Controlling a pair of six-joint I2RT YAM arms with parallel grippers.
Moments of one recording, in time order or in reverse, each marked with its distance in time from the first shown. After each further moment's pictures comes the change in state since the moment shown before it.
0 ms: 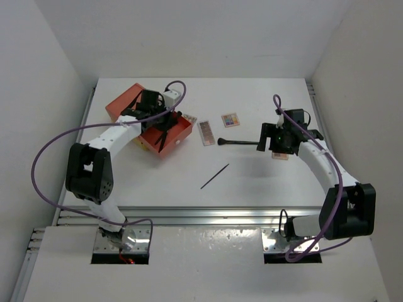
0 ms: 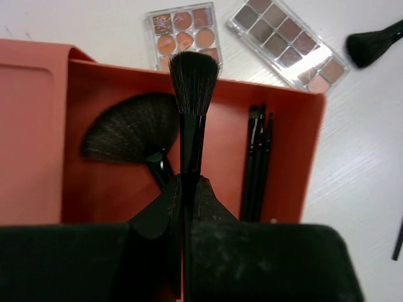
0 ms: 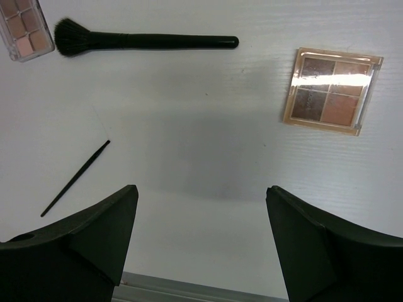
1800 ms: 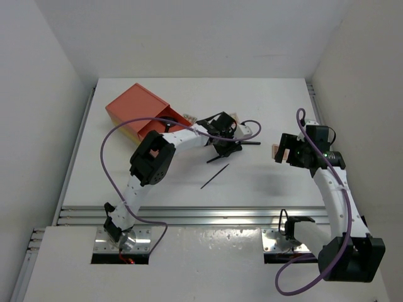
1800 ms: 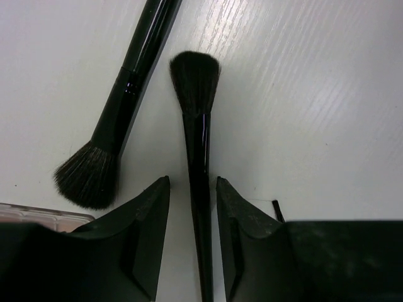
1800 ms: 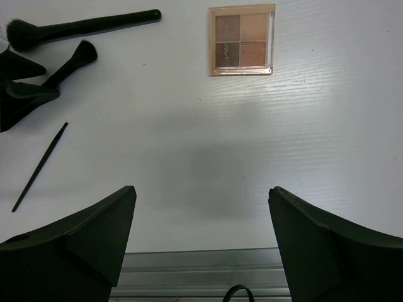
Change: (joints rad) left arm -0.481 0.579 0.465 -0.089 -0.001 0.120; right arm -0.148 -0.347 -0.121 -0.154 0.061 -0.038
